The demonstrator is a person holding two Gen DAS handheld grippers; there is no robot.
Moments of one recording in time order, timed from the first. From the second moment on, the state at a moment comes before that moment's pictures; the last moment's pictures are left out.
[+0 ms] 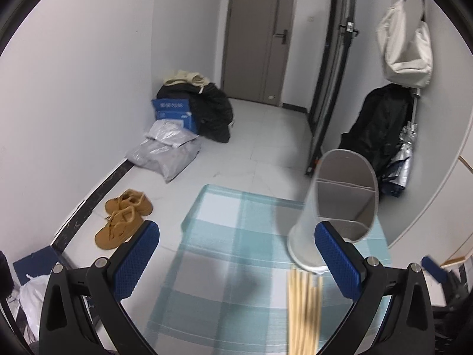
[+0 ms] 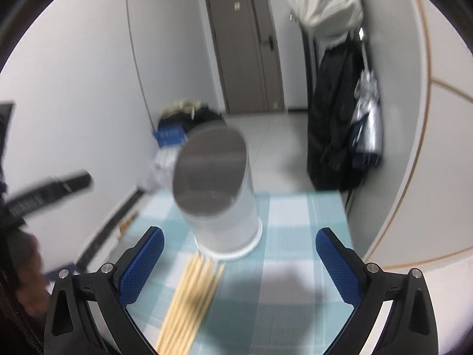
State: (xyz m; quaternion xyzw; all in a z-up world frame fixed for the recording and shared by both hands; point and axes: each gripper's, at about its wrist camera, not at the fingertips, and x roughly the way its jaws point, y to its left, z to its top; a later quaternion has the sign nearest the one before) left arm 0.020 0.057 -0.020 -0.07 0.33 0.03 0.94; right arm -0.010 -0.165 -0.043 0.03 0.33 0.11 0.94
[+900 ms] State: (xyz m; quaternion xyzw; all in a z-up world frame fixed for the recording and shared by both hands) left arm 0.046 0.107 -0.045 -0.11 0.39 0.05 0.91; right arm 0.048 -0.102 -0.156 -0.08 0.51 0.10 0.85
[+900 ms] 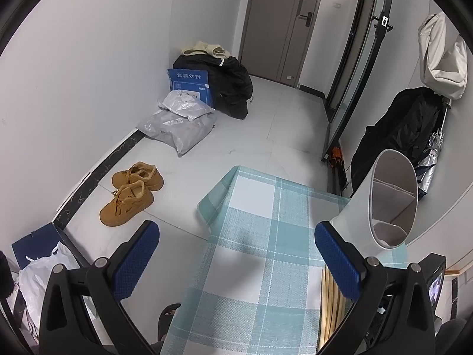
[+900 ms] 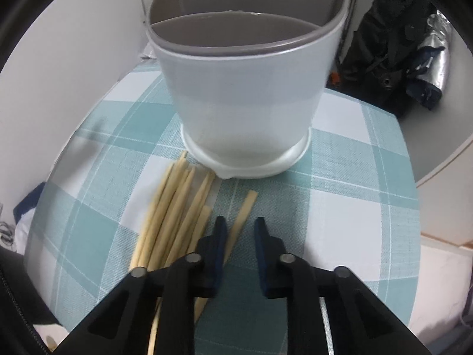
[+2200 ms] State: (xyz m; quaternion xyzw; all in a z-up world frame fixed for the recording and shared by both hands) left arm 0.035 0.019 -0.134 0.01 0.56 -0.06 0.82; right arm 0.033 -0.231 -0.091 0.23 0.39 0.15 0.88
